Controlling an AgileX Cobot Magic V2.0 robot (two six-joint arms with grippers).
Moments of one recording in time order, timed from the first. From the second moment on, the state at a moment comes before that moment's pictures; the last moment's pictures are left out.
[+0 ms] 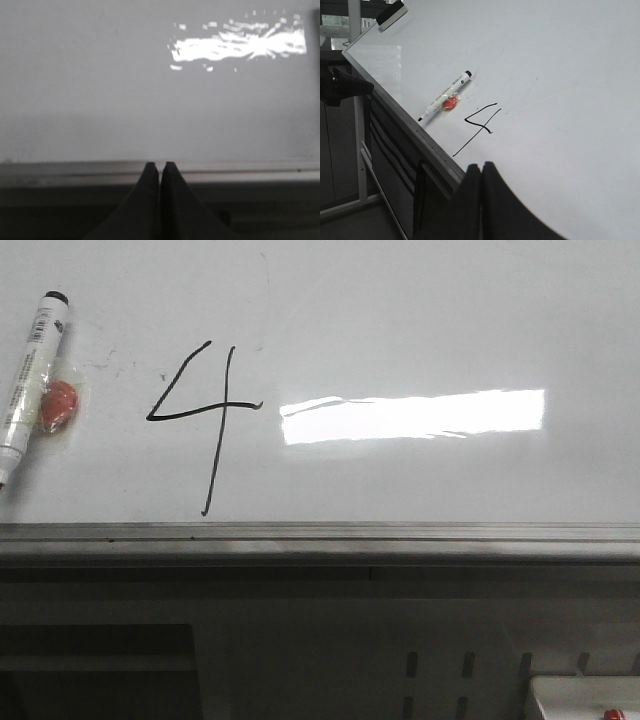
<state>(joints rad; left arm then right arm) -0.02 -0.01 0.00 -0.05 0.33 0.06 1.05 0.11 -0.28 -0.63 0.32 0.41</state>
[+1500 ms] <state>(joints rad) -0.02 -0.01 0.00 -0.04 0.33 0.06 0.73 0.11 -0.23 -0.02 0.10 -0.15</state>
